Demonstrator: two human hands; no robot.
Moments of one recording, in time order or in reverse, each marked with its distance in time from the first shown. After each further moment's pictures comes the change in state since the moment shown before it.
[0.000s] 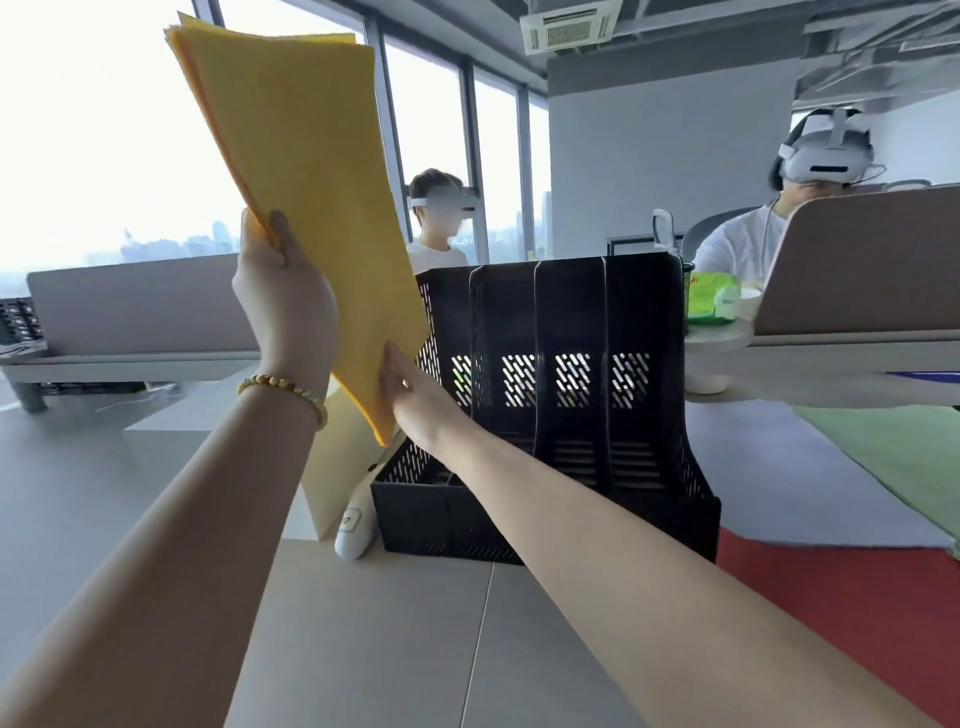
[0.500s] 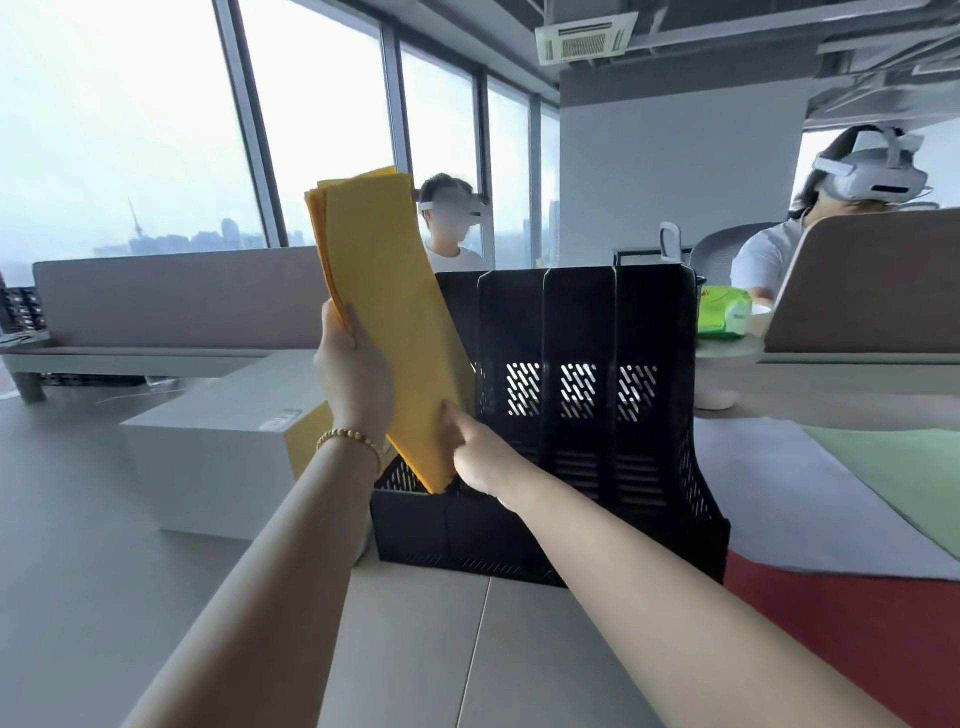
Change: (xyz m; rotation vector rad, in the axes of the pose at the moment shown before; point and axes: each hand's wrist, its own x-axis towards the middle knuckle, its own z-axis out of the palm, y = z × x) left_hand -0.046 -0.055 0.039 -0.088 -0.135 -0.178; right_hand -0.014 0.053 -0.032 -0.238 -0.110 0.263
